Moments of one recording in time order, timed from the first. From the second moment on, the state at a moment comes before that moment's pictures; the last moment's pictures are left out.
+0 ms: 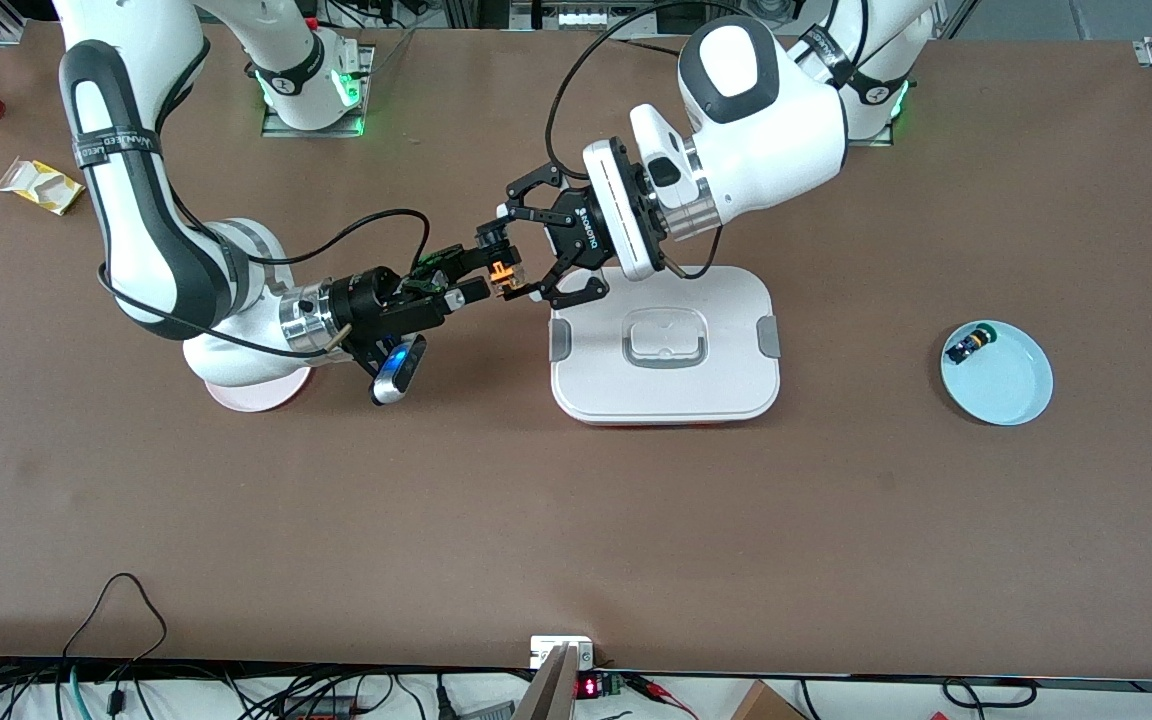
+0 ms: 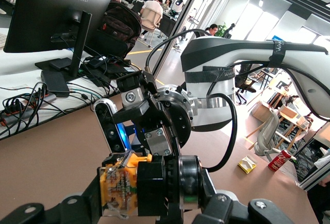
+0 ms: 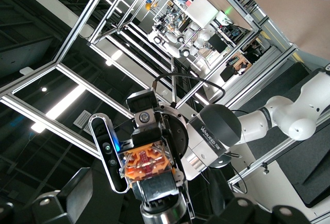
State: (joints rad) left arm 0.09 0.47 -1.00 -1.68 -1.17 2.85 1.18; right arm 0.30 0.50 -0.02 -1.68 1.82 1.47 0.22
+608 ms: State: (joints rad) left arm 0.09 0.47 -1.00 -1.68 -1.17 2.85 1.18; right arm 0.31 0.51 -0.02 -1.66 1.82 1.48 0.21
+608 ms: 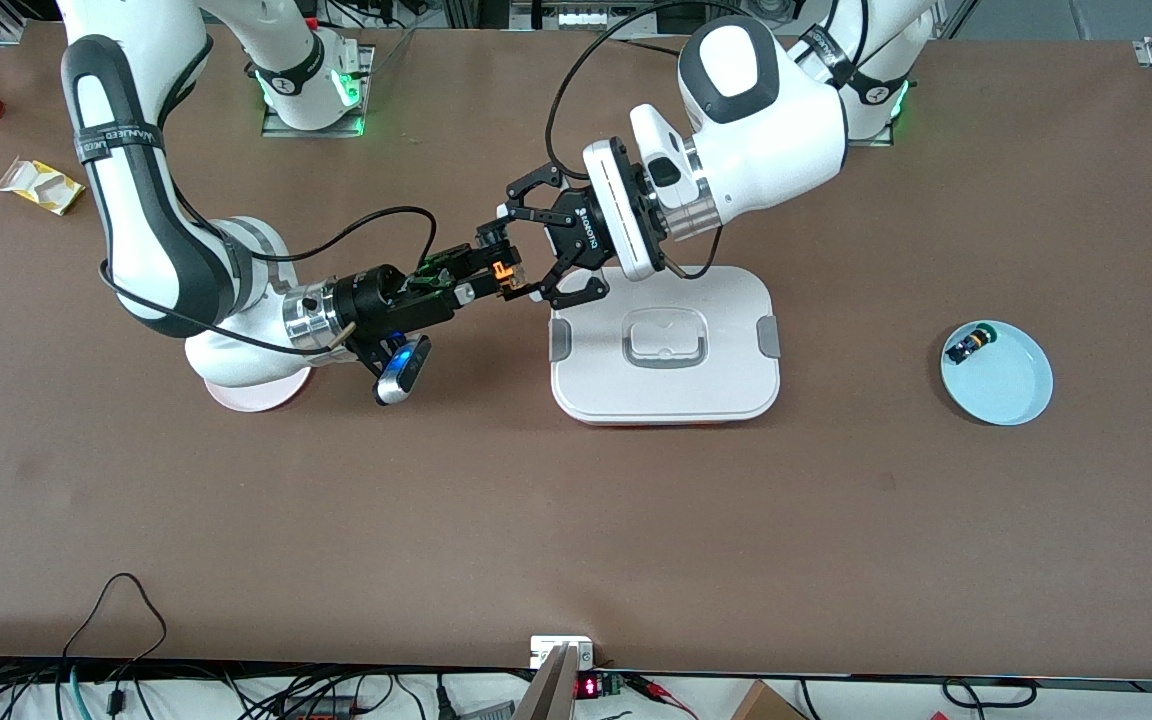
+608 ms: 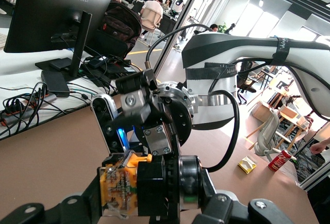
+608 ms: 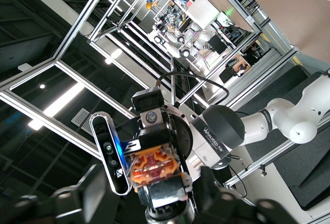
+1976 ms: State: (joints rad) left arm 0.16 0.43 -1.00 -1.69 -1.17 2.70 1.17; right arm 0.31 0.53 -0.03 -1.65 1.87 1.47 0.13
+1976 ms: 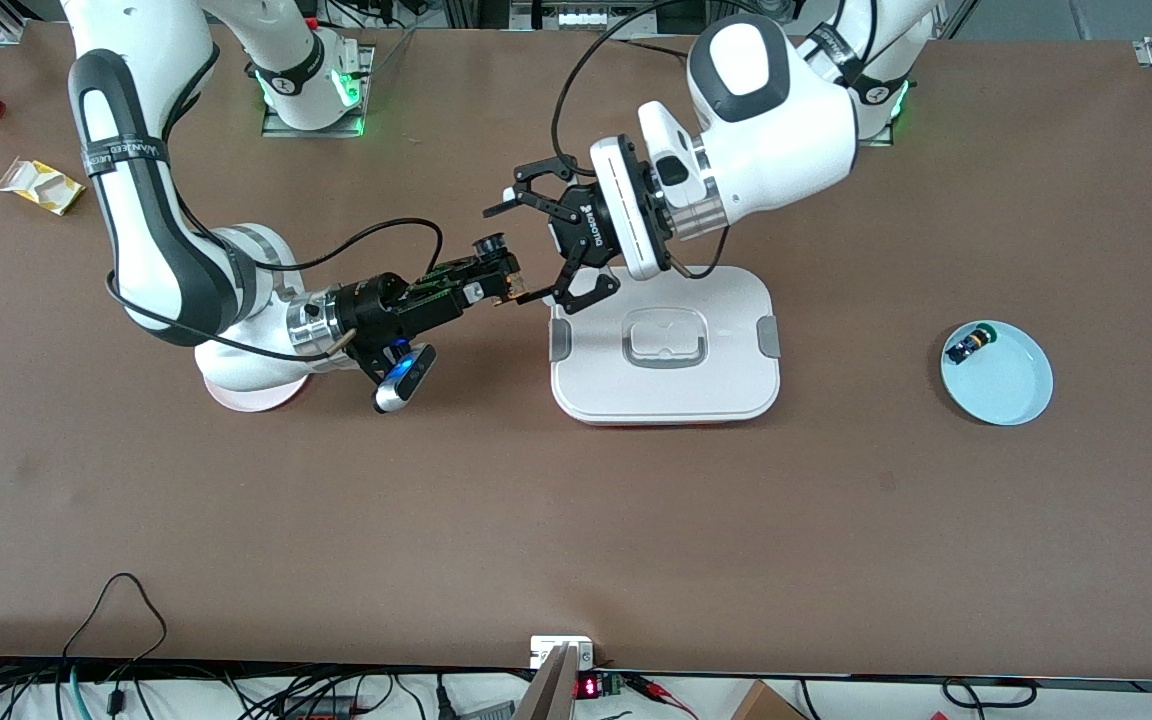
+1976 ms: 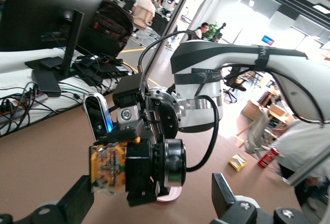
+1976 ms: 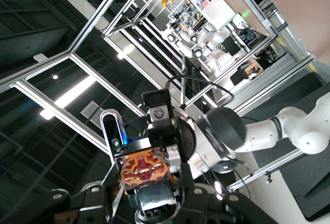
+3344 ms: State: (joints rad) left arm 0.60 0.31 -0.98 -1.58 -0.43 1.50 0.44; right arm 0.05 0.42 -0.04 -1.53 0.91 1.32 -0.19
